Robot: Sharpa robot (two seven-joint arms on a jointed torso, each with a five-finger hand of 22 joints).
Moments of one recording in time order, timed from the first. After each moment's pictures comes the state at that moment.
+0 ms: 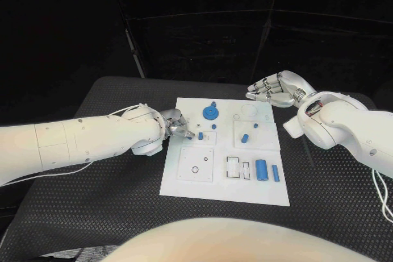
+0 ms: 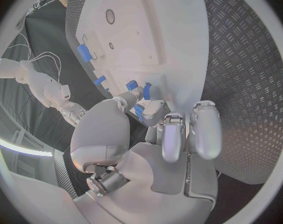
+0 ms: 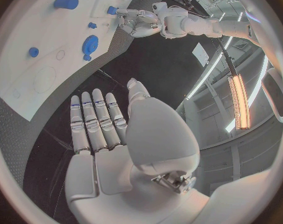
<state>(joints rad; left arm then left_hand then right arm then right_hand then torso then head) 1.17 -0.81 -0.16 1.52 -1.06 -0.23 -0.48 0.96 -0.13 0.65 0.00 0.12 0.92 0.01 0.83 0.61 1.36 -0.06 1.19 1.00 1.47 -0.11 1.57 1.31 0.08 1.46 0.00 1.37 1.31 1.12 -0.78 0.10 1.46 -0.87 -0.31 0.03 1.41 0.00 -0.09 0.22 0.36 0.84 0.21 0.16 0.07 0.89 0.21 0.35 0.06 0.87 0.20 0.09 0.07 0.17 0.68 0.29 0.11 0.07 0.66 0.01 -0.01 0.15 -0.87</state>
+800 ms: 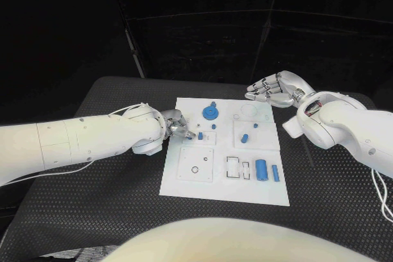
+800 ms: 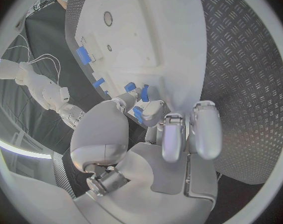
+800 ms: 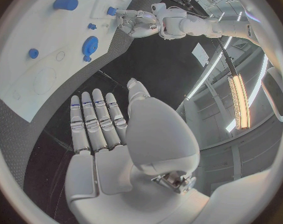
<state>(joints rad) 1.17 -0.80 -0.17 1.51 -1.07 -0.20 -0.48 0.91 -0.15 0.63 0.03 0.12 0.92 0.00 0.83 0.62 1.37 -0.07 1.19 1.00 1.47 -0.11 1.57 1.31 0.08 1.46 0.00 1.37 1.31 1.12 -0.77 0.10 1.46 -0.87 -0.30 0.03 1.41 0.00 -0.09 0.22 0.36 0.84 0.21 0.16 0.07 0.89 0.21 0.35 0.06 0.87 0.20 0.09 0.07 0.17 0.68 0.29 0.11 0.07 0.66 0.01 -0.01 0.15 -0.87</state>
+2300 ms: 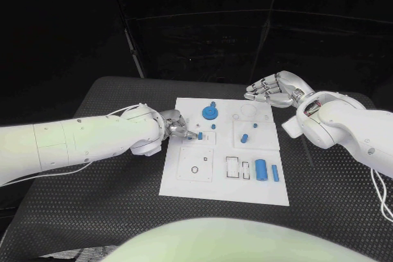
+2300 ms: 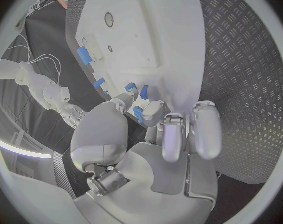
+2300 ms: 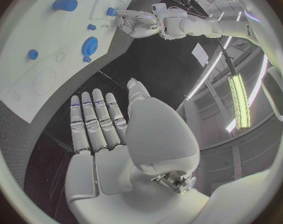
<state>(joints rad) 1.17 -0.82 -0.17 1.52 -1.07 -0.20 -0.49 0.84 -0.14 0.45 0.10 0.12 0.92 0.00 0.84 0.64 1.37 -0.07 1.20 1.00 1.47 -0.11 1.57 1.31 0.08 1.46 0.01 1.37 1.31 1.12 -0.77 0.10 1.46 -0.87 -0.30 0.03 1.41 0.00 -0.09 0.22 0.37 0.84 0.21 0.16 0.07 0.89 0.21 0.35 0.06 0.87 0.20 0.09 0.07 0.17 0.68 0.29 0.12 0.07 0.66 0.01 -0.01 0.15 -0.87</state>
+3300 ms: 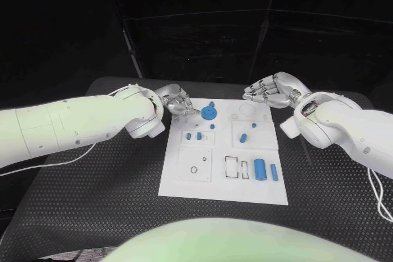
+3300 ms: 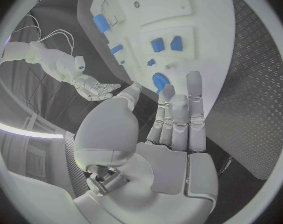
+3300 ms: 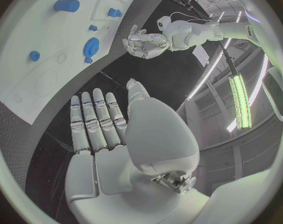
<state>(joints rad) 1.27 -0.82 -0.14 1.52 -0.91 -0.34 -0.29 1.19 -0.07 0.24 0.13 0.12 0.70 0.16 0.58 0.44 0.89 0.08 0.81 0.55 1.19 0.01 0.99 0.84 0.16 1.06 0.10 0.67 0.71 1.11 -0.77 0.10 1.44 -0.87 -0.29 0.03 1.42 0.00 -0.08 0.22 0.37 0.85 0.22 0.17 0.07 0.90 0.21 0.35 0.06 0.87 0.20 0.09 0.07 0.17 0.68 0.29 0.11 0.07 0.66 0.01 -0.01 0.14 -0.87</state>
